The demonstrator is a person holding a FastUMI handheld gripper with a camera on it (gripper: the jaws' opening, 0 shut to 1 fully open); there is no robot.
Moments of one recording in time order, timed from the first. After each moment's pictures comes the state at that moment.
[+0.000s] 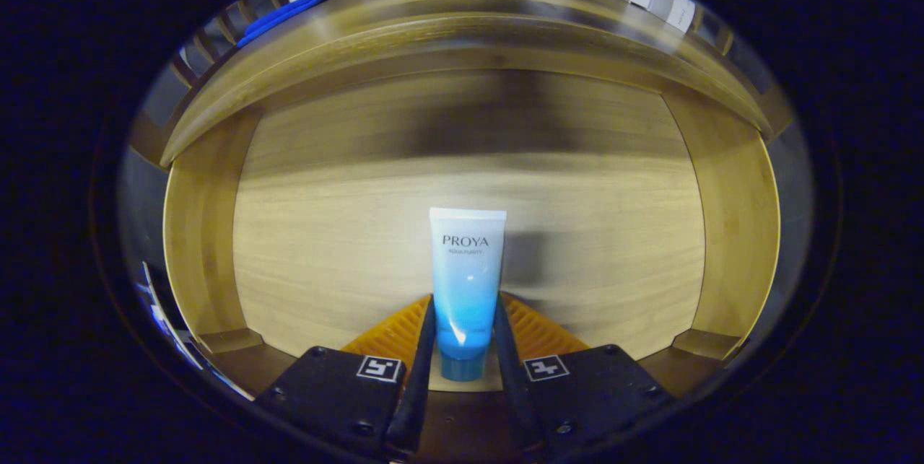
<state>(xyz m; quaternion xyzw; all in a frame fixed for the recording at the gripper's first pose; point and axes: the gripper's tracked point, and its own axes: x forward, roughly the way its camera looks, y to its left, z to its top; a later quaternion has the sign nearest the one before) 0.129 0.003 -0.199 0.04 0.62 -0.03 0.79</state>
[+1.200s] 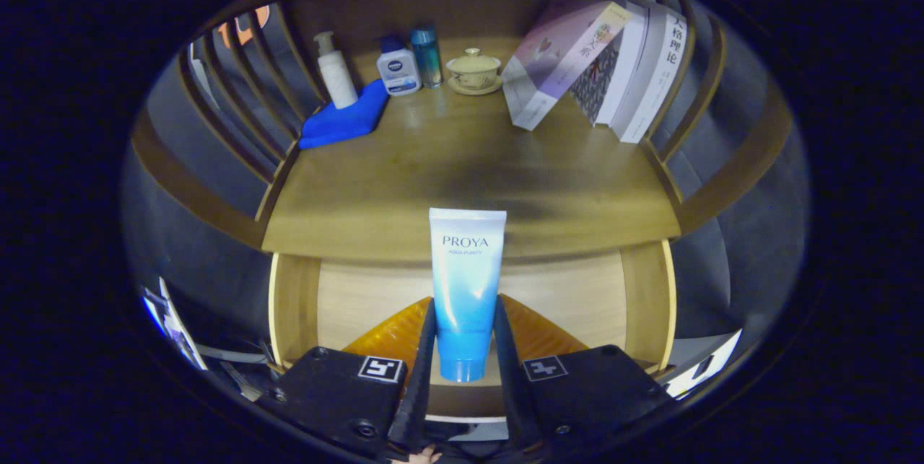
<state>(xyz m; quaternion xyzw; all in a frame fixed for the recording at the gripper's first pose) 0.192 0.007 -0.027 0.04 0.51 -0.01 0.86</state>
